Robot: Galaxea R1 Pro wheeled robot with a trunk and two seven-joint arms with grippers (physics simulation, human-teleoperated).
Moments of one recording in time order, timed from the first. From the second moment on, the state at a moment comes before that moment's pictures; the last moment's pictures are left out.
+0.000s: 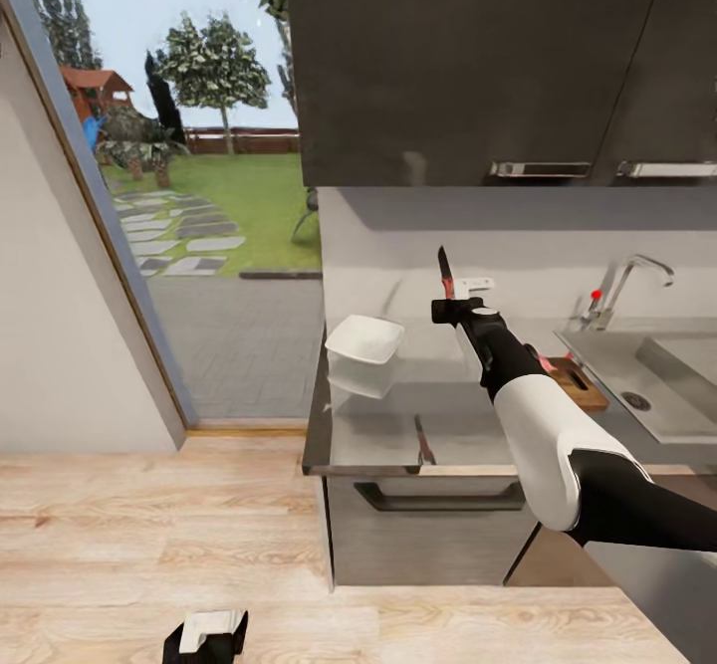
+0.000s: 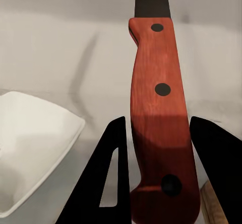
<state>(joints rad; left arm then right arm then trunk) -0.10 0.07 -0.10 -0.76 0.16 -0.18 0.03 -1.25 0.11 -0.16 -0.50 0.26 0.28 -0.01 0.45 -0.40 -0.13</state>
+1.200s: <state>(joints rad) 0.10 0.08 -0.13 -0.83 0.17 -0.37 0.03 -1.25 0.11 -0.16 -0.50 0.26 0.28 -0.01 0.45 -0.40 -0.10</state>
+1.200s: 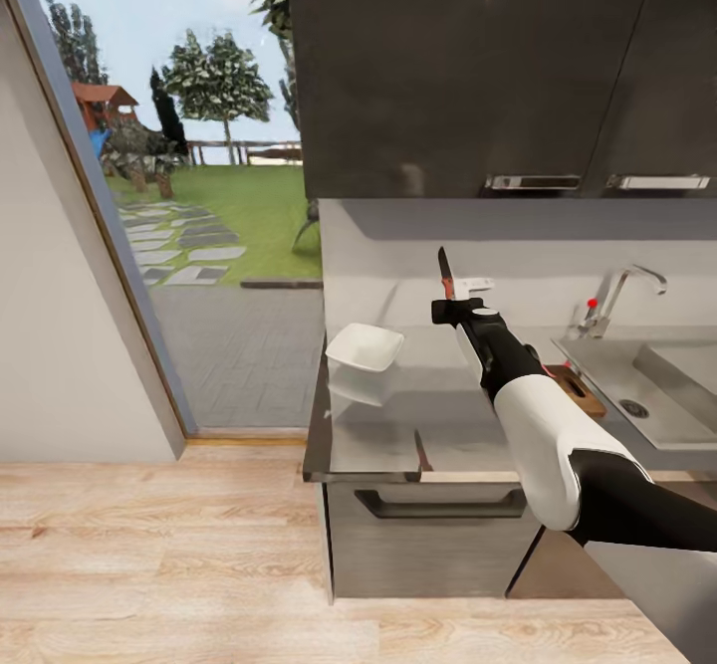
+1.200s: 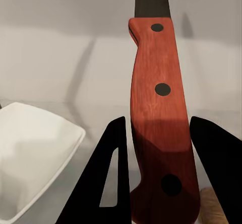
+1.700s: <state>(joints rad) 0.10 0.06 -0.13 -0.68 0.16 -0.38 0.03 -1.25 0.10 -0.16 -0.48 0.30 0.27 -0.06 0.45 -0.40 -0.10</state>
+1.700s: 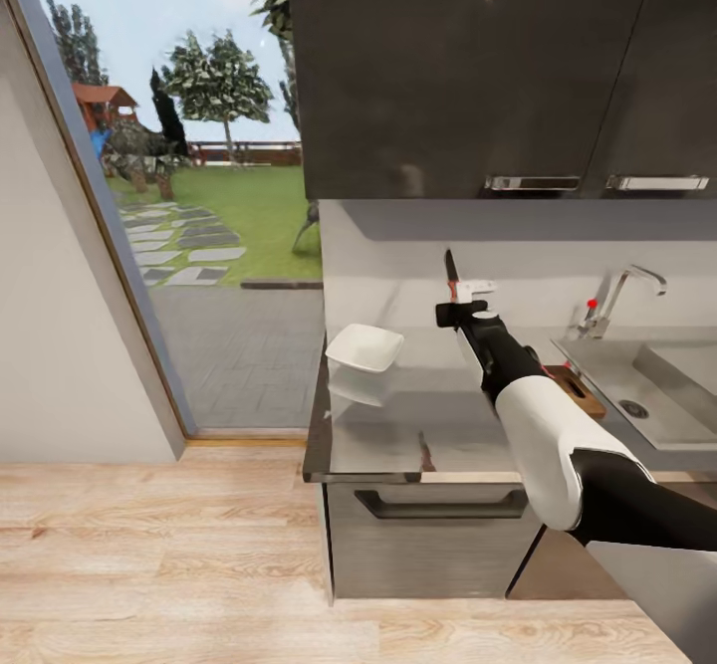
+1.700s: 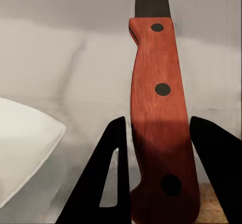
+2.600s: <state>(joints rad) 0.10 0.04 -0.12 -0.59 0.16 -0.38 0.03 -1.25 0.17 -0.16 -0.36 0.81 0.27 -0.27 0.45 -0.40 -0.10</state>
